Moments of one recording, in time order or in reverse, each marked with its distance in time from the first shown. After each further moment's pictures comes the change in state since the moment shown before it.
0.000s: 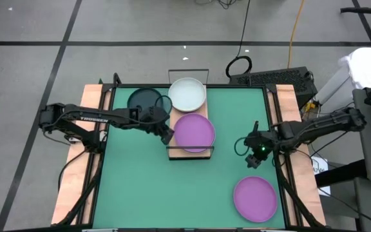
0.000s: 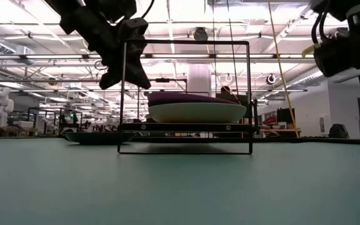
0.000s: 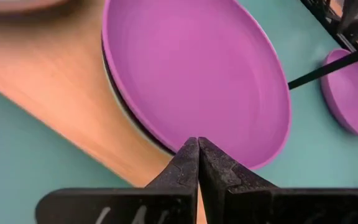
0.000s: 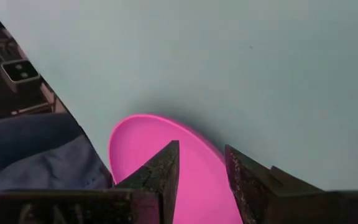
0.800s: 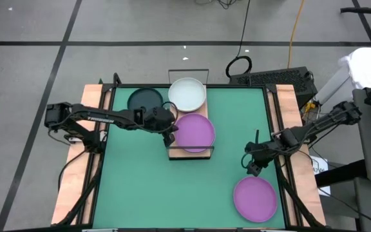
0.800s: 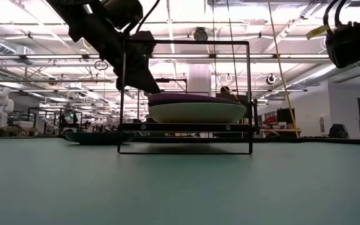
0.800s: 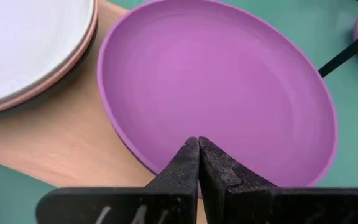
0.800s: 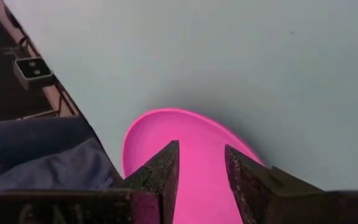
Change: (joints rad) left arm 0.003 0.082 0.000 0.124 -0.074 0.336; right arm 0.234 0.000 -0.004 0.111 0.144 0.210
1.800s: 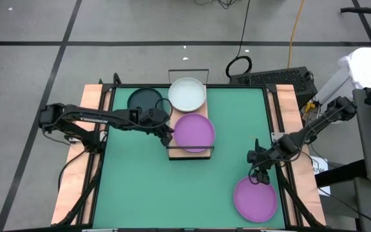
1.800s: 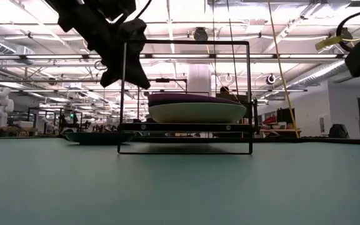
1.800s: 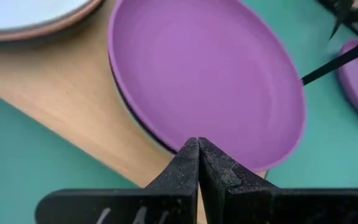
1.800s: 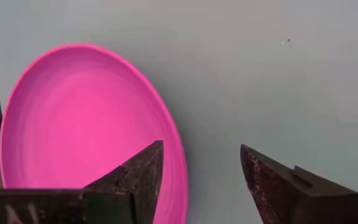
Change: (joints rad) left arm -0.027 -0.085 0.000 -0.128 0.000 -0.252; right arm 0.163 0.008 -0.138 0.055 0.149 -0.435
